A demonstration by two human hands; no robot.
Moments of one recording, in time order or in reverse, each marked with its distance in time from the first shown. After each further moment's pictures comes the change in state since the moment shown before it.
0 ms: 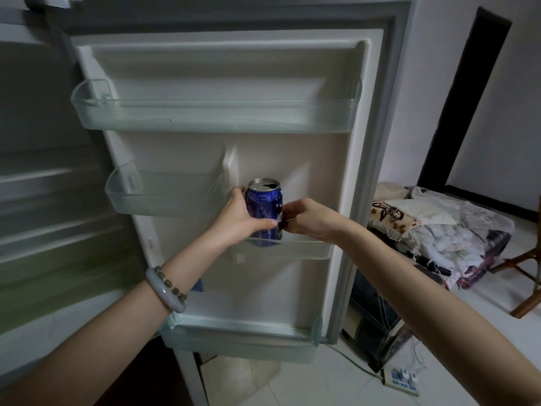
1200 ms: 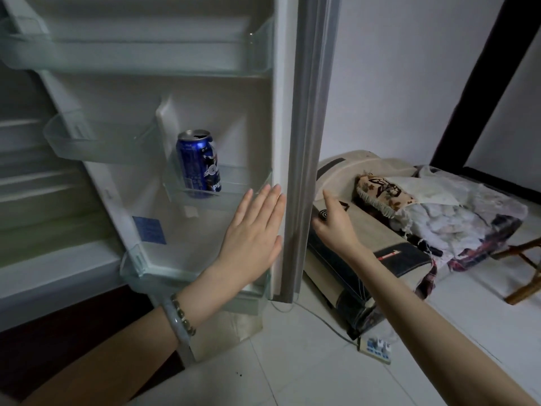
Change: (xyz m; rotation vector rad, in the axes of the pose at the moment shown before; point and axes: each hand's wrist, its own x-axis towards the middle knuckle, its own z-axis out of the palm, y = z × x) left_hand -0.086 0.030 0.170 1.136 0.254 0.560; right_hand -0.056 0.197 -0.047 -0.192 0.433 -0.171
